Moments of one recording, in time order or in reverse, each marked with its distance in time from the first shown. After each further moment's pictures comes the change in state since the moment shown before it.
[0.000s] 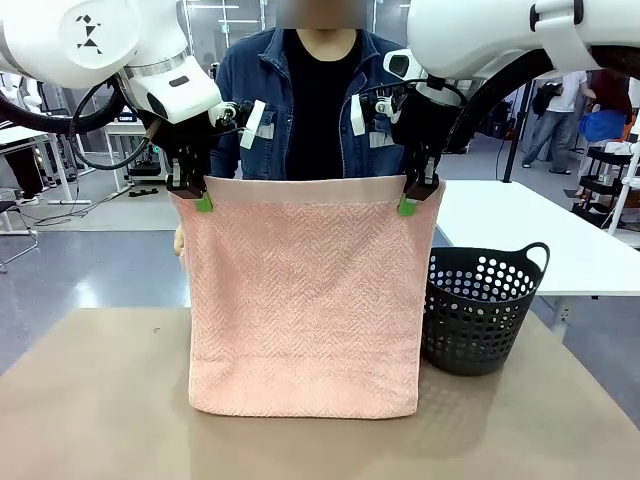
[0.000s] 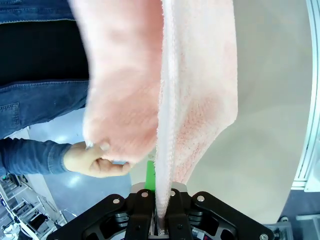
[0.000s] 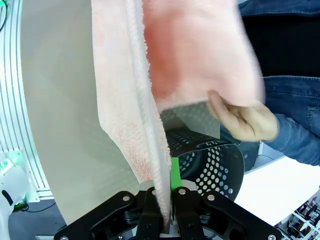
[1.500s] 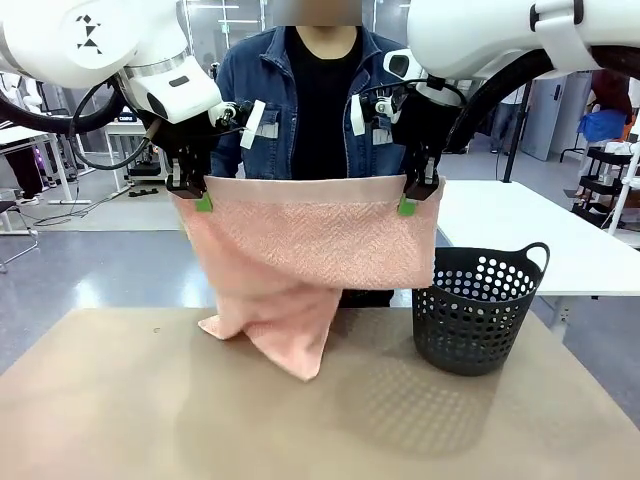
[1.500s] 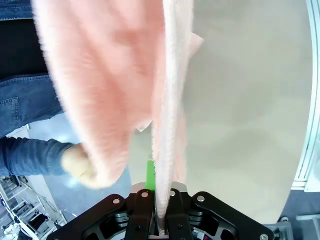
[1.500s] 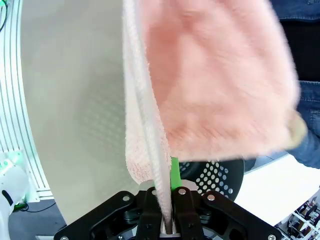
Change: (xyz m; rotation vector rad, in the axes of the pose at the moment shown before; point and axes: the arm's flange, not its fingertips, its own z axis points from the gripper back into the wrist) left arm 0.000 0.000 0.000 0.000 0.000 0.000; right arm 0.000 0.000 0.000 0.000 0.000 0.000
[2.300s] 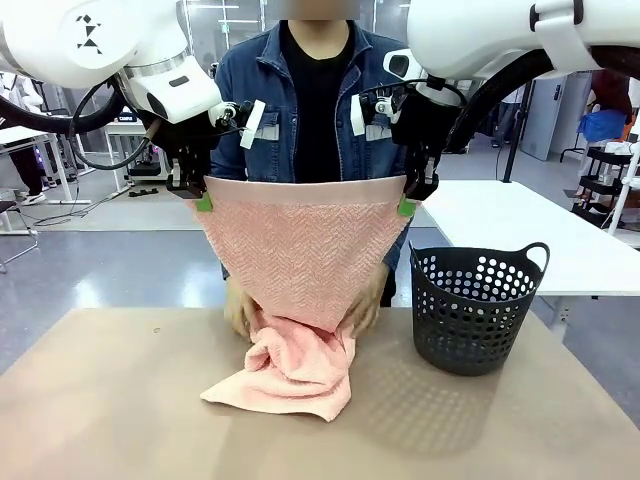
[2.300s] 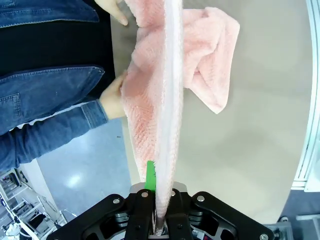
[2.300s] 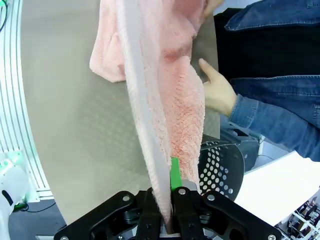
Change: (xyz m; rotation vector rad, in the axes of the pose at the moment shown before) left arm 0.000 0.000 0.000 0.000 0.000 0.000; right arm 0.000 0.000 0.000 0.000 0.000 0.000
